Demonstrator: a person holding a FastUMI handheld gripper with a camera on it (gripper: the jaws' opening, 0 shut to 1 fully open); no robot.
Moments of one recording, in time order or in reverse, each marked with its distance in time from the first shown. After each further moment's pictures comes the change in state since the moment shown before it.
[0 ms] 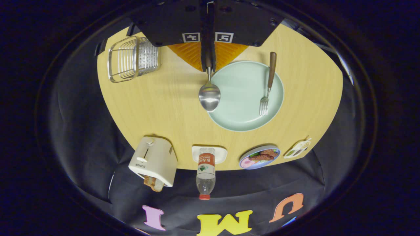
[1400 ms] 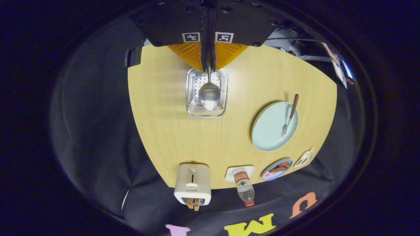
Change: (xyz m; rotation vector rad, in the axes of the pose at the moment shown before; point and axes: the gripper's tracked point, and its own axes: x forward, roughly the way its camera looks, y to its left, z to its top) arm -0.074 -0.137 -0.051 0.063 0.266 0.004
